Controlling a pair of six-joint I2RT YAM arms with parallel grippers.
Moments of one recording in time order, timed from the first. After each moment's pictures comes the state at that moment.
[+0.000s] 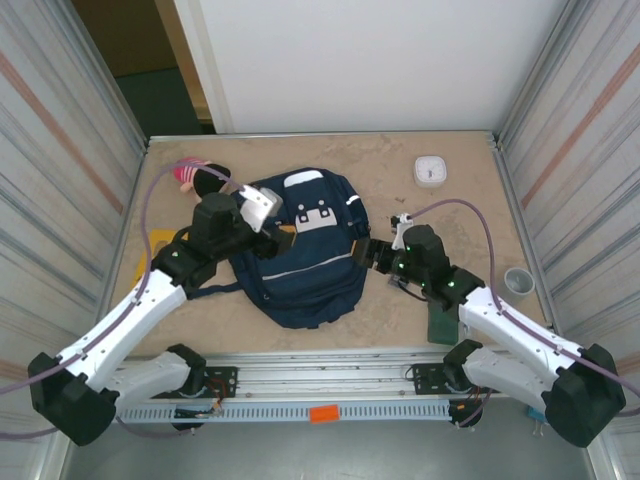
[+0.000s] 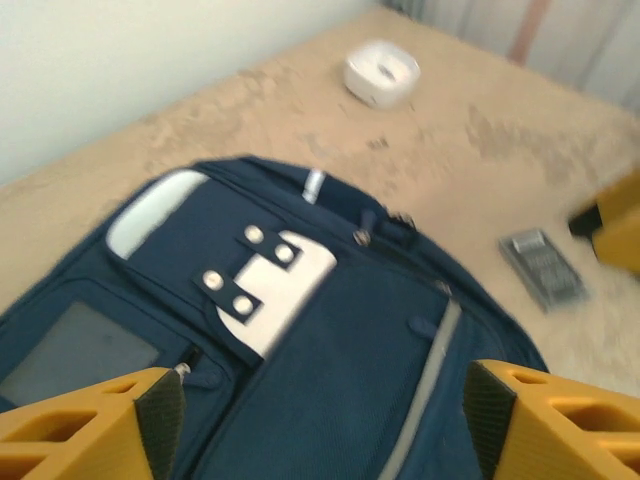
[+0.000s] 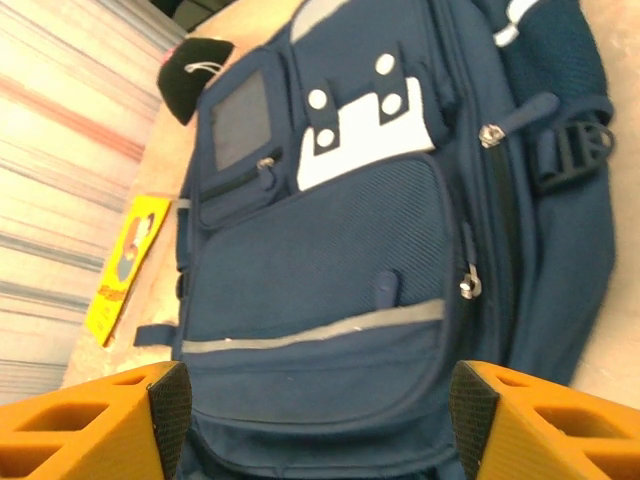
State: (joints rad) left arm -0.57 1.05 0.92 -0.38 0.16 0.13; right arm 0.62 0.95 0.57 -0.11 -0.13 0.75
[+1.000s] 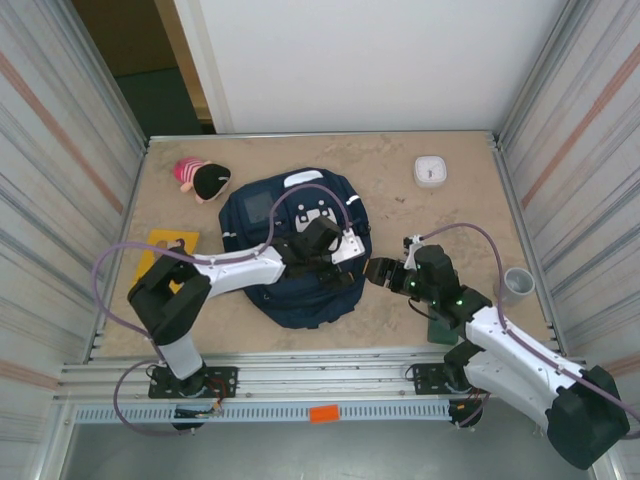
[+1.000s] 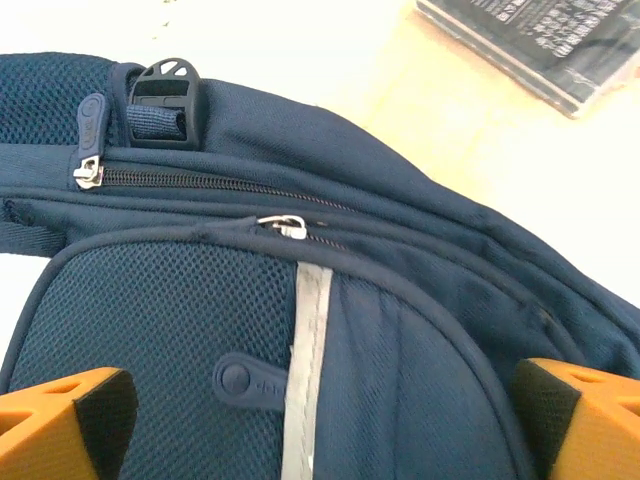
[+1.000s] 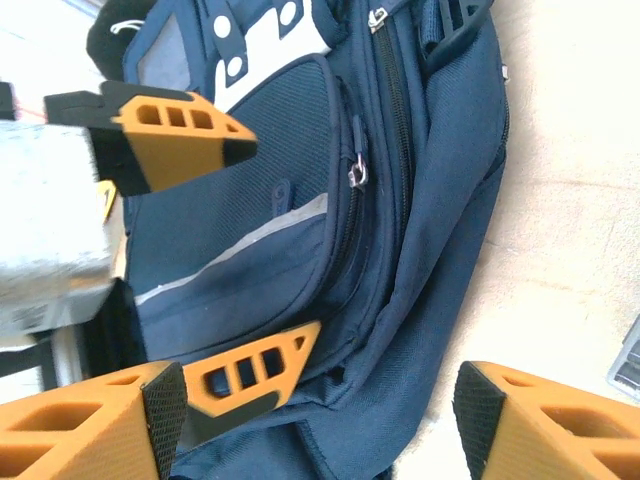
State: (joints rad) left arm -0.88 1.74 1.05 -0.16 -0.03 0.39; right arm 0.56 0.83 0.38 -0.12 -0.18 0.81
